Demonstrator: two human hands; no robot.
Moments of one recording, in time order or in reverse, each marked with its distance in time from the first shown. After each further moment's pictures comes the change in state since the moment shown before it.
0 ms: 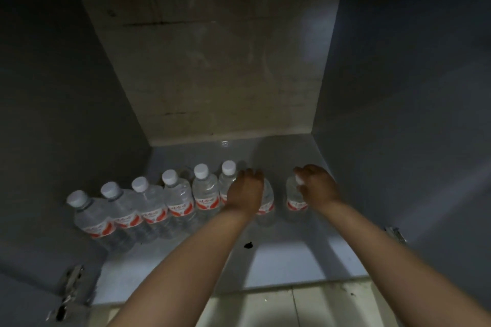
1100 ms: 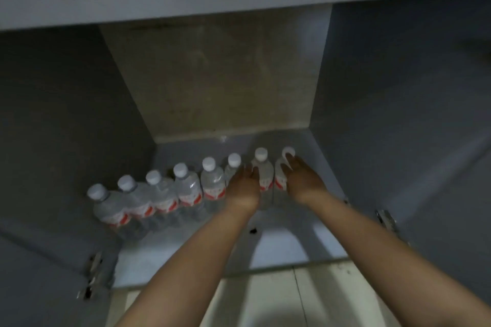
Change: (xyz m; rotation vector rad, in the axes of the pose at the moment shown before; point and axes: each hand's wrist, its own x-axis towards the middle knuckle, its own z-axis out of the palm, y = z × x) left_hand -0.029 -0.014 -0.008 -0.206 0.018 -0.003; right_hand -0.009 -0.033 0.008 -0.013 -0.097 0.011
